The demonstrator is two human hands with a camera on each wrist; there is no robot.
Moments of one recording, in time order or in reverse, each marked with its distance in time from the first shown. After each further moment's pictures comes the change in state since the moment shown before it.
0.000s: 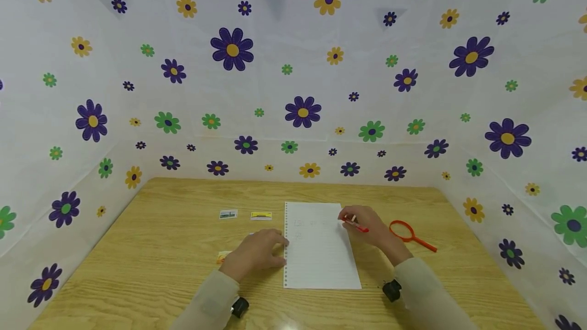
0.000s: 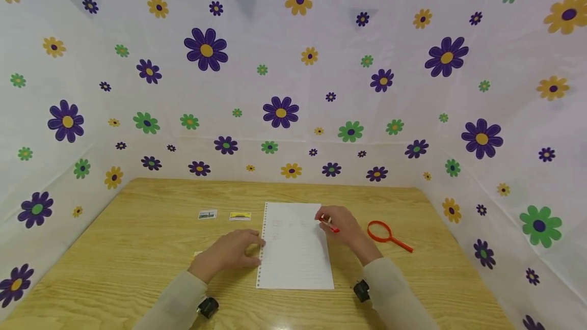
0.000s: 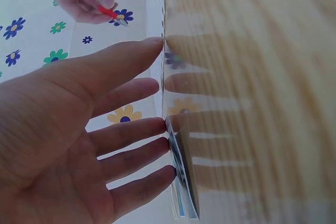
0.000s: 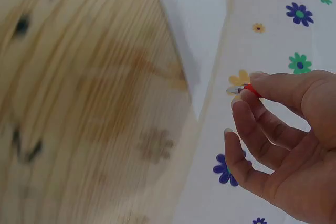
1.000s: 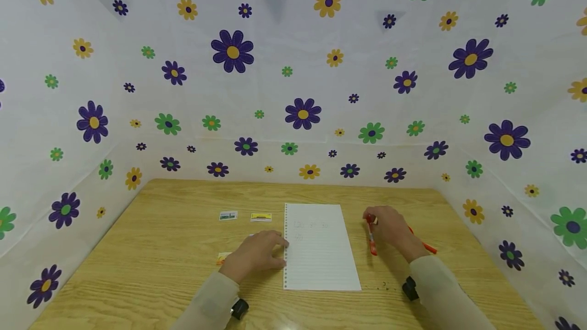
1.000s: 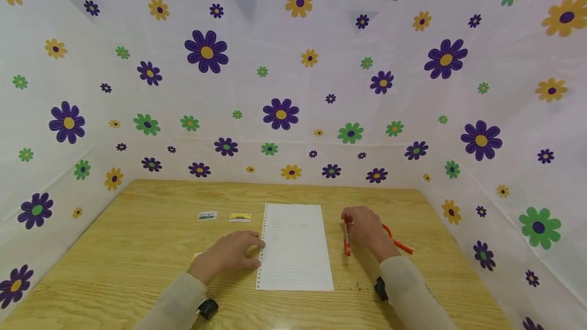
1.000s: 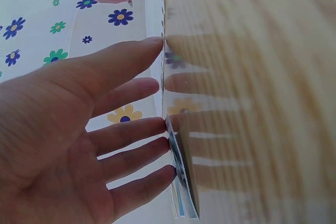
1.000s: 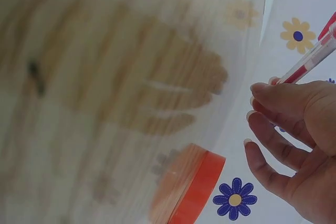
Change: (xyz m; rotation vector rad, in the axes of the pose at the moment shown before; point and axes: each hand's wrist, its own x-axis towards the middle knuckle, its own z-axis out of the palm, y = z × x) left_hand 0.000 -0.002 0.002 0.002 0.024 0.034; right_hand -0.017 0.050 -0.017 -0.252 -0.023 0.198
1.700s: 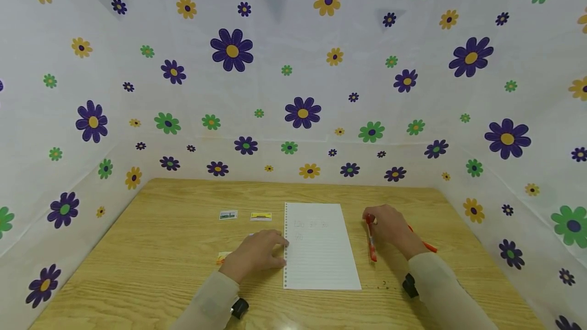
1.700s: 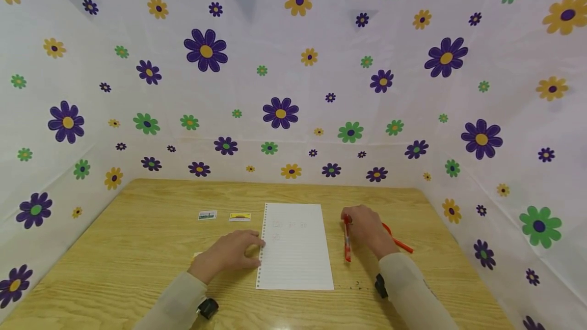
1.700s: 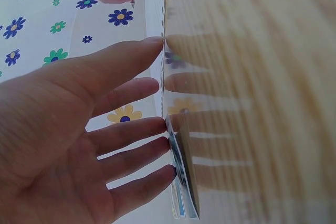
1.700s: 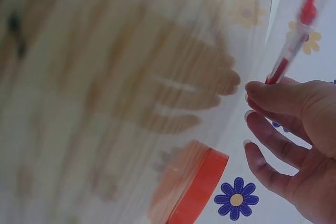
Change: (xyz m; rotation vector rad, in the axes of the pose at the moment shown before) left_hand -0.002 0.004 -0.003 -0.003 -0.005 -0.012; right_hand 0.006 0.008 0.005 -0.047 -0.033 -0.028
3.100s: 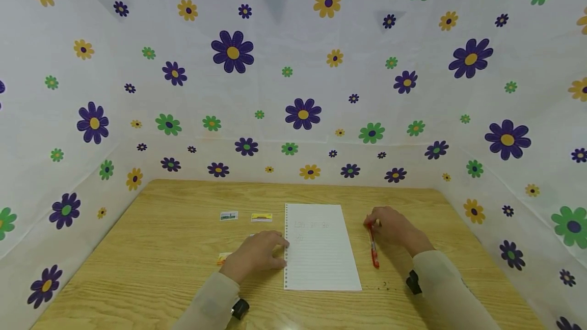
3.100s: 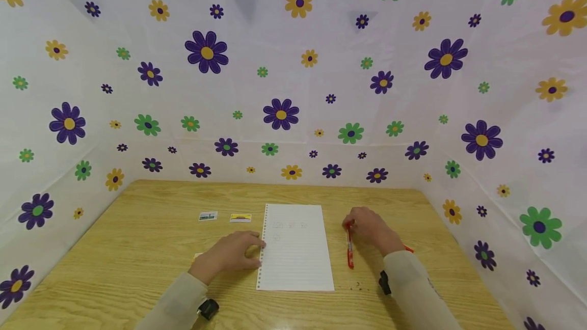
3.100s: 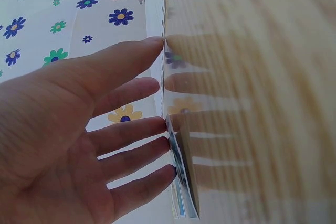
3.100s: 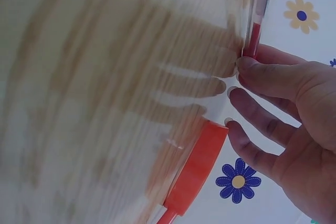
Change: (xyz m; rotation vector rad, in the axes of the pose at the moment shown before) left_hand -0.001 -0.001 -0.001 -0.002 -0.003 0.017; right_hand -0.002 0.009 -0.009 0.071 -0.148 -0.029
